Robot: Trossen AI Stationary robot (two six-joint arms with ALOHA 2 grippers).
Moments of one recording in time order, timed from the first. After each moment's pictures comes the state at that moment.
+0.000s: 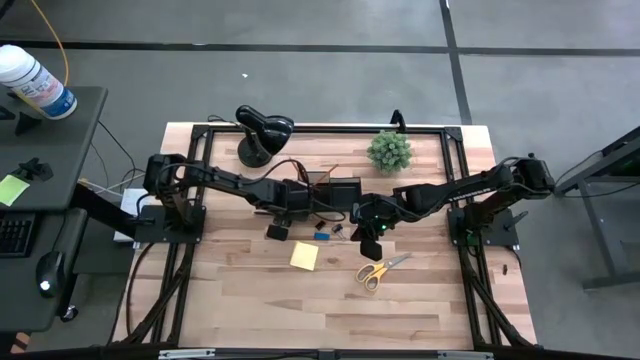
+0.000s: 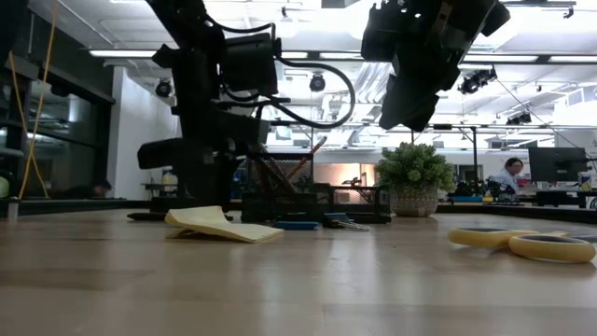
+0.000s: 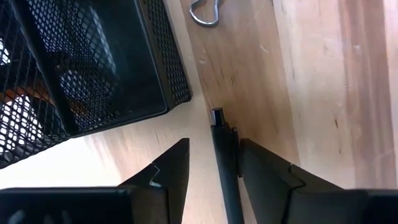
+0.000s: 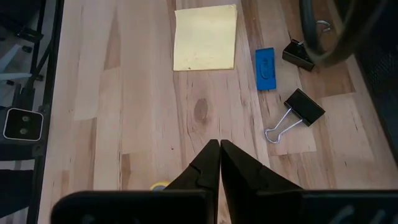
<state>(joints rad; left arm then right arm) 0.16 1.81 1.04 -0.63 -0.15 0.33 0.09 1.49 0.92 -0.29 -0.19 0.37</state>
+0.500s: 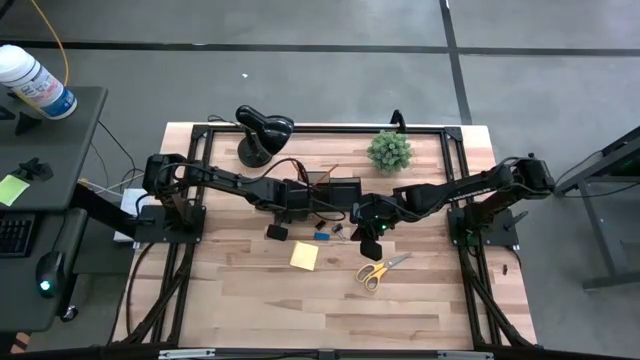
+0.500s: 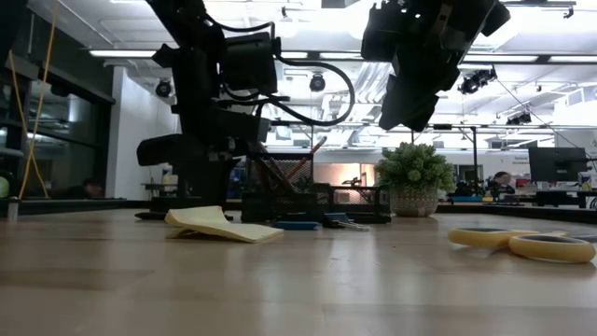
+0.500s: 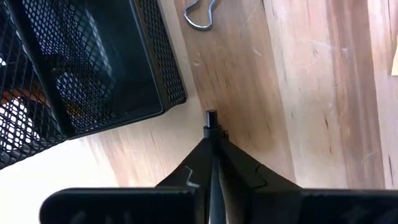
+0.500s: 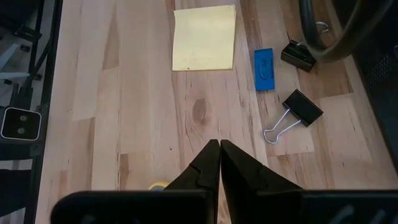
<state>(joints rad) 0.15 1.81 1.04 -0.63 -0.11 0.33 0.09 1.49 0.92 -0.30 -0.18 0.36</state>
